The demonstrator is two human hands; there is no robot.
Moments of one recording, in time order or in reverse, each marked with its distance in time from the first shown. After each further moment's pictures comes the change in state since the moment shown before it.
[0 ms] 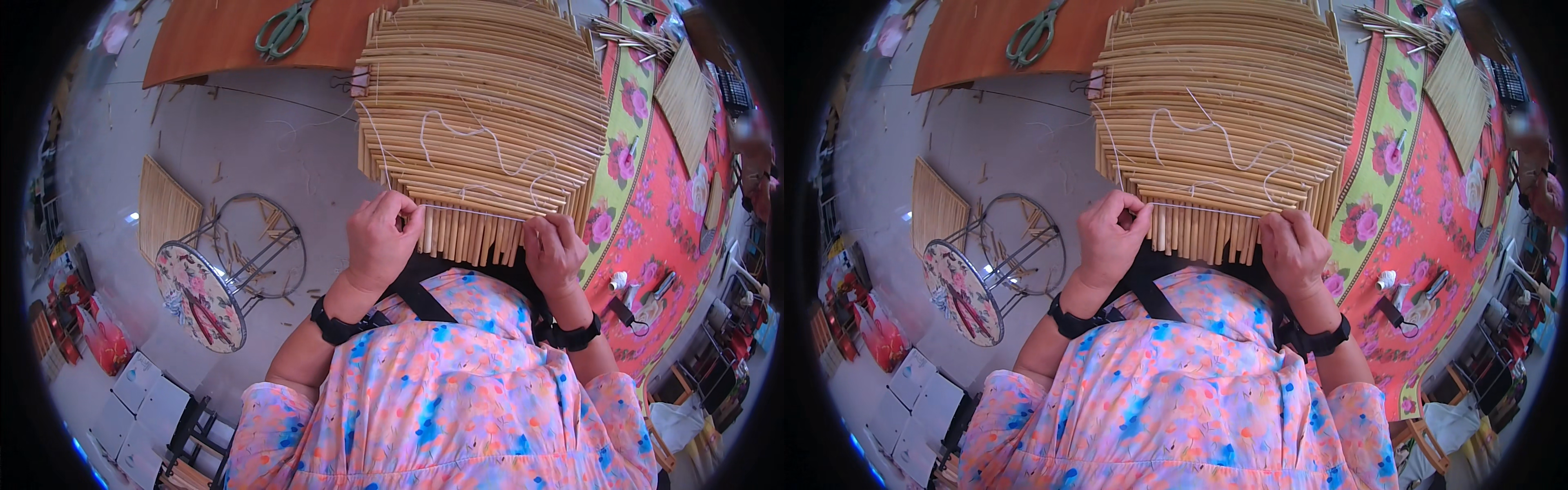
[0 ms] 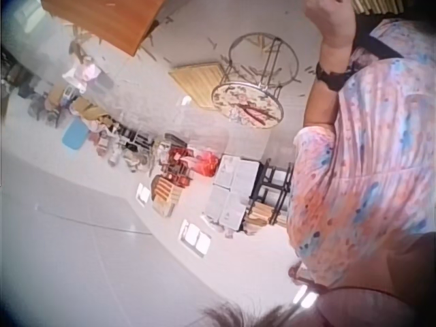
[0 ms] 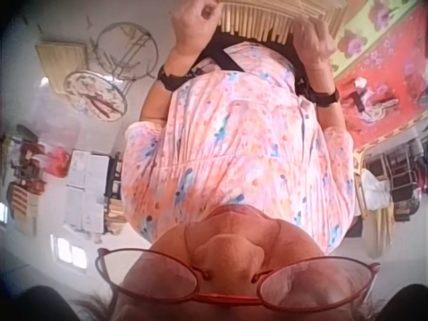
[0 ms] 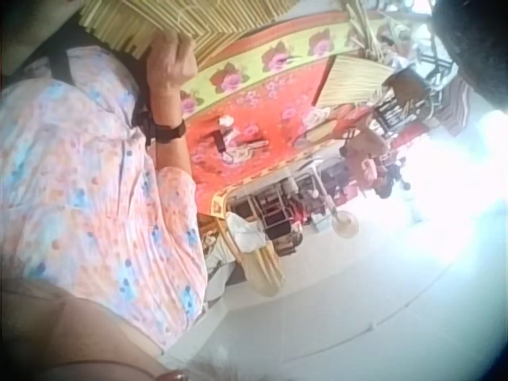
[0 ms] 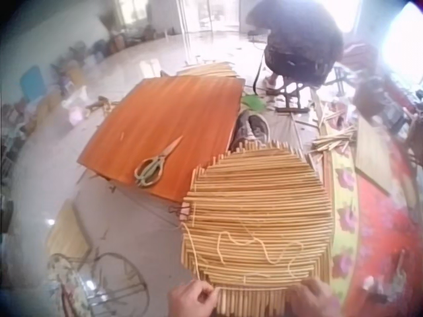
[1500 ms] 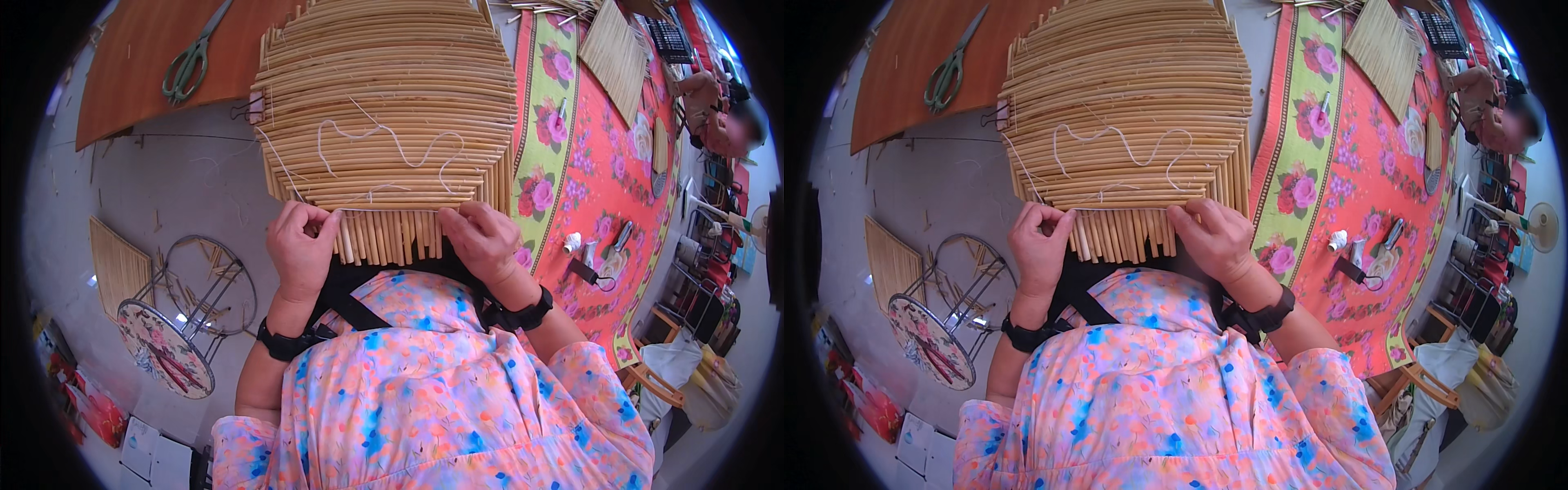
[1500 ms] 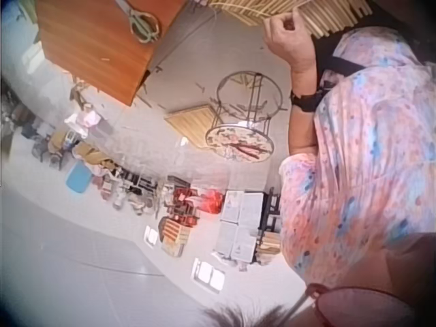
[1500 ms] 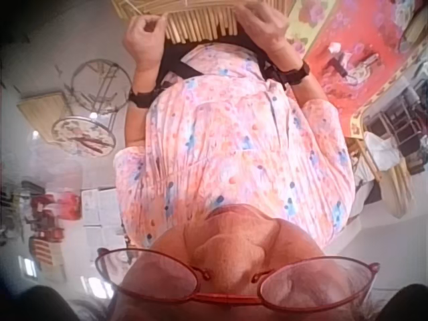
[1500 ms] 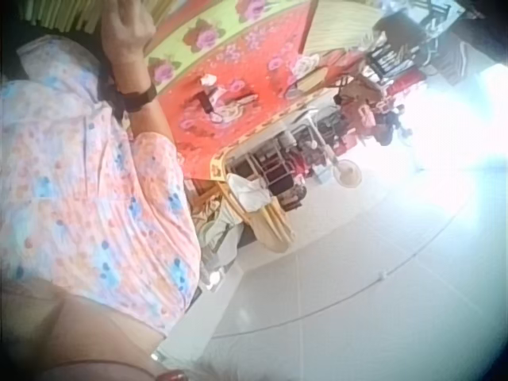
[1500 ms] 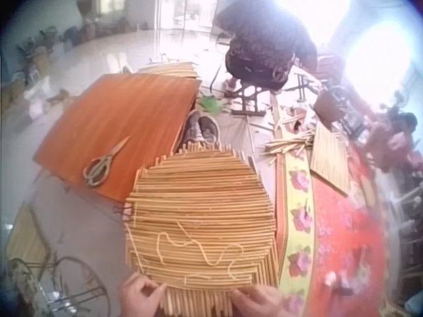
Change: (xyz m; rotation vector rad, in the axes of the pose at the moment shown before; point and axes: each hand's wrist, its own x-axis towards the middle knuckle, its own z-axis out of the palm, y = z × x) left_hand 0.008 -0.001 0.010 -0.046 -0.008 -0.120; right_hand -0.001 0.002 -0.006 -0.005 0.024 -0.123
